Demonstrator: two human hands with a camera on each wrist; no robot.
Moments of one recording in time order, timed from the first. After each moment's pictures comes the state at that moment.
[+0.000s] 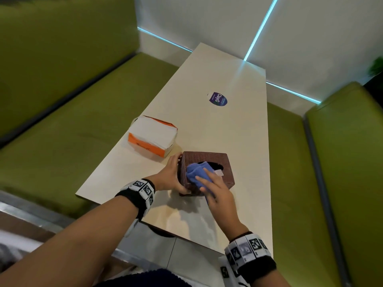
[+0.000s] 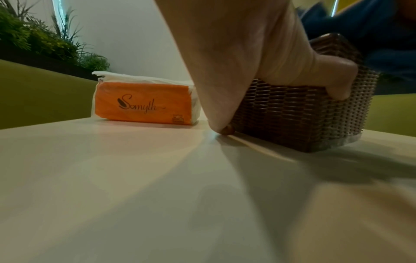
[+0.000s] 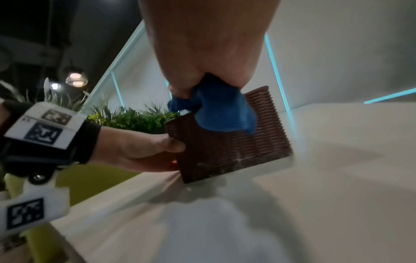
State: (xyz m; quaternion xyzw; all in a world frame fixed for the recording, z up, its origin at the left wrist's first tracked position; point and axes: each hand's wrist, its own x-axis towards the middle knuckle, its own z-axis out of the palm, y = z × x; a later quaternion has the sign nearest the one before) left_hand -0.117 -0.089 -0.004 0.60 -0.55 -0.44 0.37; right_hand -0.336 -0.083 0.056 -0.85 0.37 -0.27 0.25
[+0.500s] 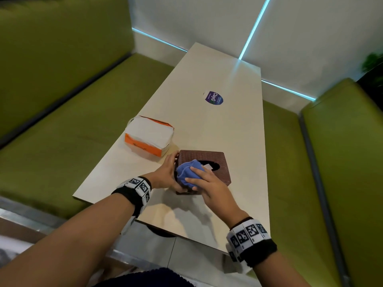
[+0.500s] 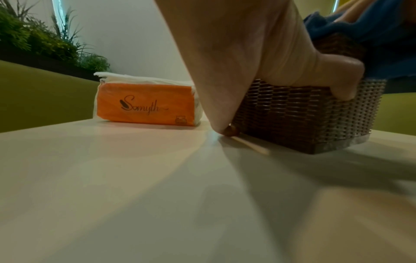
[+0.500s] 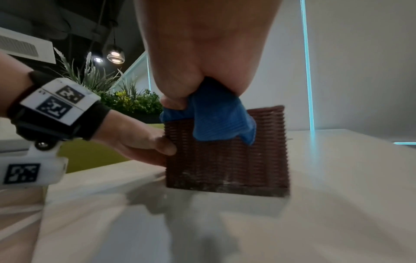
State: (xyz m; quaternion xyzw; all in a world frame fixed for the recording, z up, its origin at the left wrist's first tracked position) left_hand -0.112 -0.090 0.002 0.60 -0.55 -0.46 0.35; right_hand -0.332 -0.096 0.072 -0.92 0.30 -0.15 0.19
